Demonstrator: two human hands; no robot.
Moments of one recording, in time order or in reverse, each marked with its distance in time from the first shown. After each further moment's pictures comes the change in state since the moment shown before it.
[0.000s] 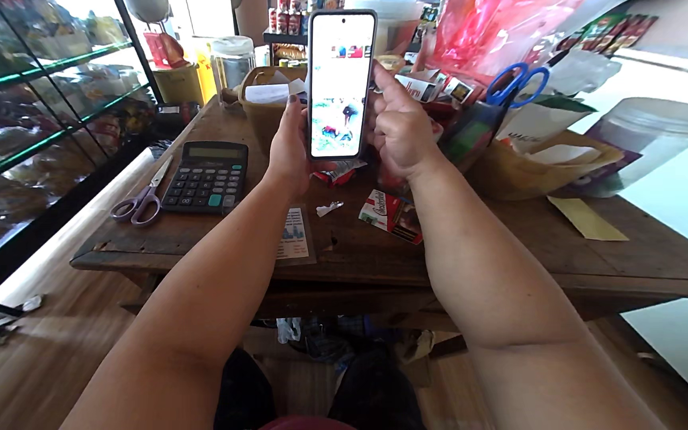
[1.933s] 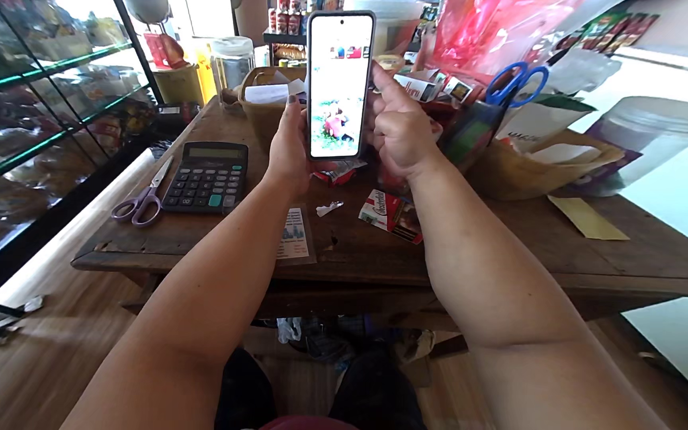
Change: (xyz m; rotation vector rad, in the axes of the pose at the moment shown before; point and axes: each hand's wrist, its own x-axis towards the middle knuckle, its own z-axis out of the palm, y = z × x) left_hand 0.001 0.000 0.001 0.002 0.001 0.006; right_hand 0.000 0.000 0.000 0.008 0.001 0.012
